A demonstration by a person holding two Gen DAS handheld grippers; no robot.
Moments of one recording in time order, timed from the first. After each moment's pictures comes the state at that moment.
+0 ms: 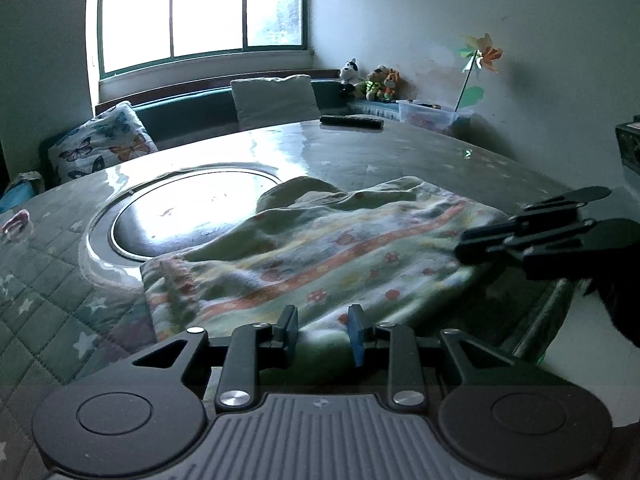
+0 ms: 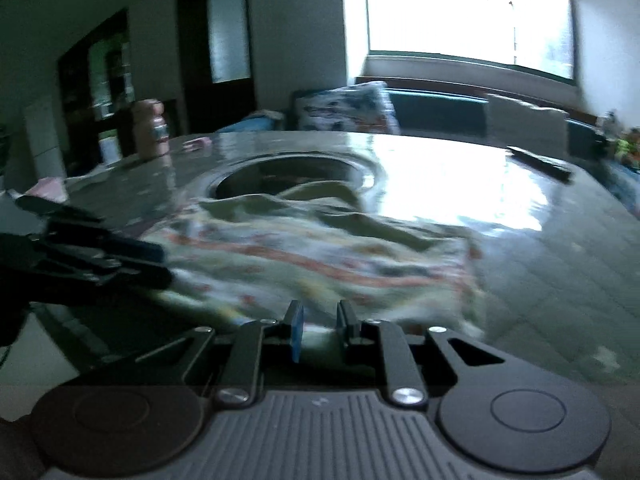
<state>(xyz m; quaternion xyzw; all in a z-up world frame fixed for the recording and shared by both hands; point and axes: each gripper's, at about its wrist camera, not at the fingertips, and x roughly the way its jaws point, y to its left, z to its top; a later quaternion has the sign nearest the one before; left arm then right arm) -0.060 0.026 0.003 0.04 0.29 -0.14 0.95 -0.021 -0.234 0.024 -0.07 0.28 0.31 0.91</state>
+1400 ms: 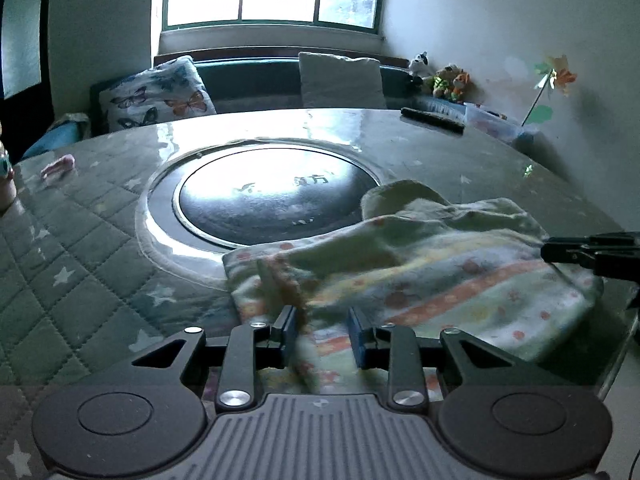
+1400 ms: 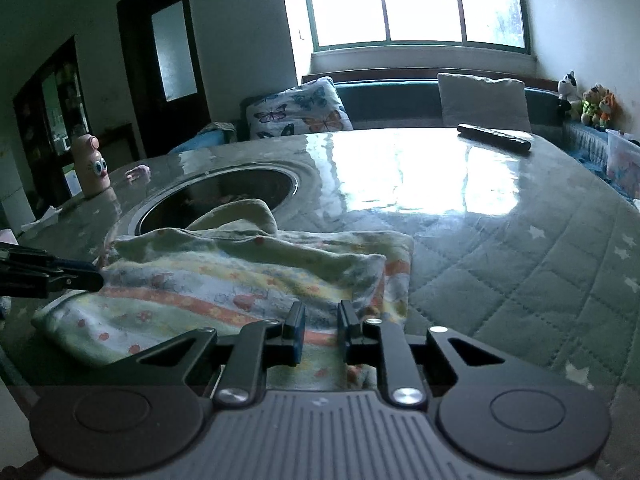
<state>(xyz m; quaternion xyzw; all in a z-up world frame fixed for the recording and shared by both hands) -0.010 0.083 0.008 -0.02 0.33 -0.06 0.94 0.042 -0.257 0.018 -0.01 0.30 0.27 0.92</state>
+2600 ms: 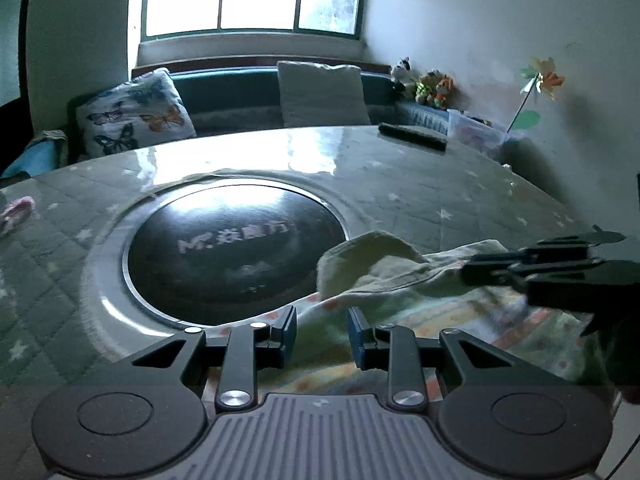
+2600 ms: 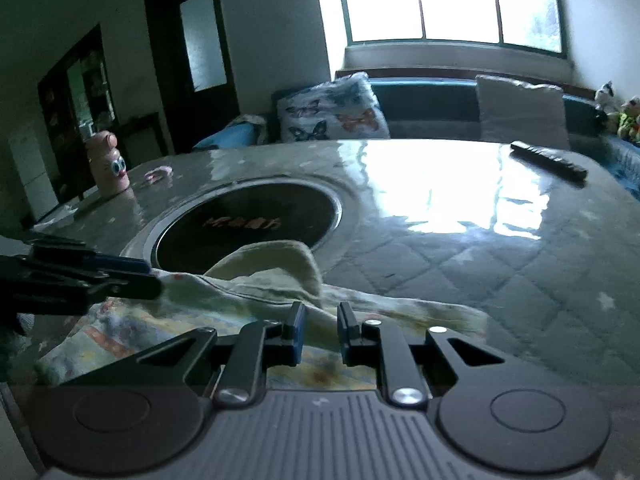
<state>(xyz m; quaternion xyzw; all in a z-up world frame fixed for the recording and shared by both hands) 0.048 0.043 0.025 -0.01 0.33 -0.08 0.94 0.096 -0.199 0.029 -0.03 0.31 0.31 0.90</state>
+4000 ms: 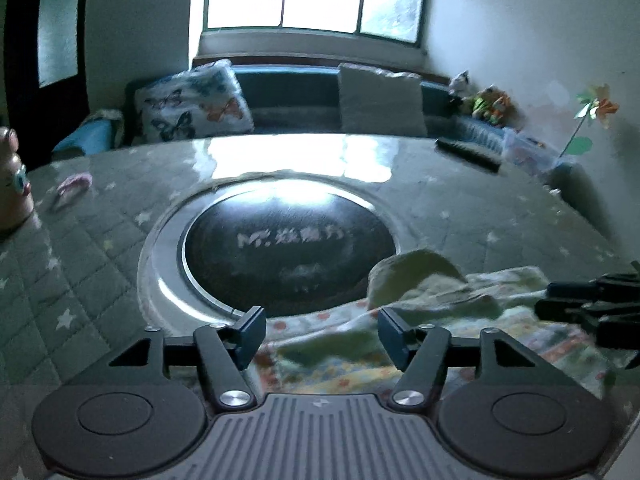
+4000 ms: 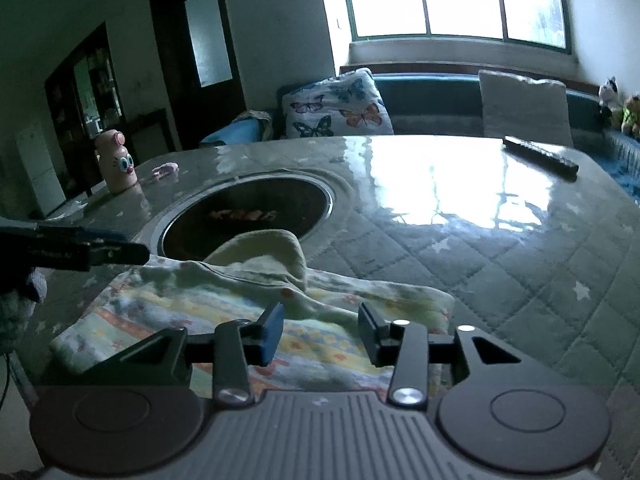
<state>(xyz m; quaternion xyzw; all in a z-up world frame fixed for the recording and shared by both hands) 0.034 0.057 0.037 -0.04 0.33 0.02 0.94 0.088 -0.235 0.038 -0.02 0.31 0.32 0.89</state>
